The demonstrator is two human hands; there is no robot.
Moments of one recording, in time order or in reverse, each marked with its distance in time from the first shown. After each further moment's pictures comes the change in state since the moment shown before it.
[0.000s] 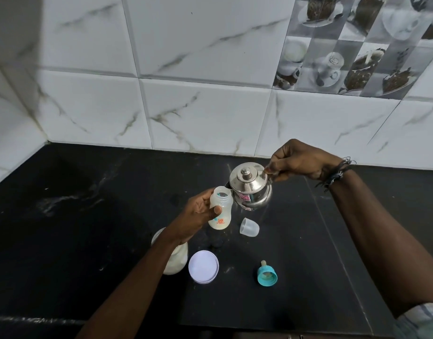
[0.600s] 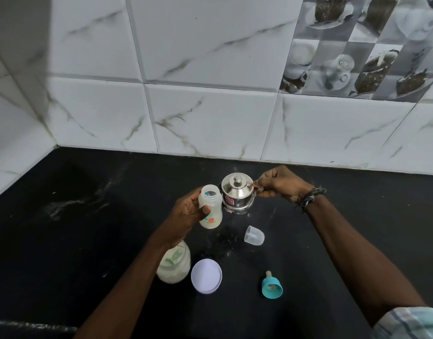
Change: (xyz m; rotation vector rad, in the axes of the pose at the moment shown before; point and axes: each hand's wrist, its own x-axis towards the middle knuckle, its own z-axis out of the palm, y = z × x) left_hand -0.005 0.011 -0.022 -0.073 0.101 0.056; right_hand 0.059 0.067 0.037 0.265 0.072 0.072
